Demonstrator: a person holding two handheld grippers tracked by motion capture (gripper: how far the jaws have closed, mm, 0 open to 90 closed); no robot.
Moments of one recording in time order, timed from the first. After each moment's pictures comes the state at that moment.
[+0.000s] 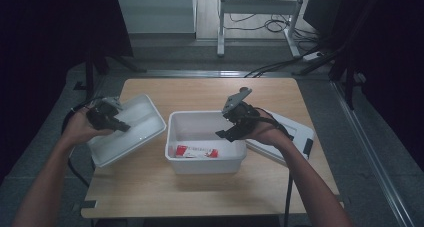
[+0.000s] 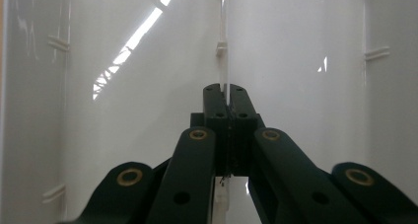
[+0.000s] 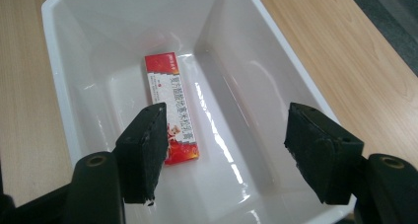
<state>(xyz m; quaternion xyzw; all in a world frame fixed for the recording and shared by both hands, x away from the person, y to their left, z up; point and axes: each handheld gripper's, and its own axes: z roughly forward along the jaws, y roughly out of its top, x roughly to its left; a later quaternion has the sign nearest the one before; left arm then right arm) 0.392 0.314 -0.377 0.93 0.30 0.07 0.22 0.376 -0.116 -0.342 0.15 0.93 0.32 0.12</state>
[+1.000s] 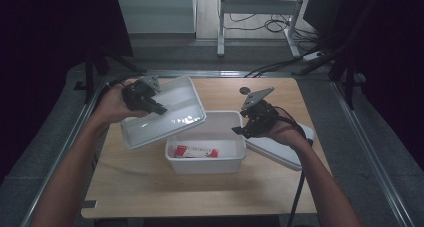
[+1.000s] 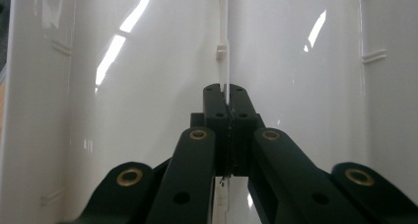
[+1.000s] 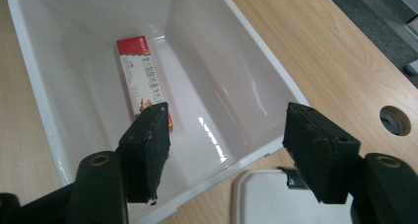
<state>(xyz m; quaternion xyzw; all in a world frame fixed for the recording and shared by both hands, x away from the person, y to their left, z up) 0.405 0.195 -0.300 0.95 0.17 0.08 0.25 0.380 -0.162 -0.340 0.19 0.92 0.33 0.13</state>
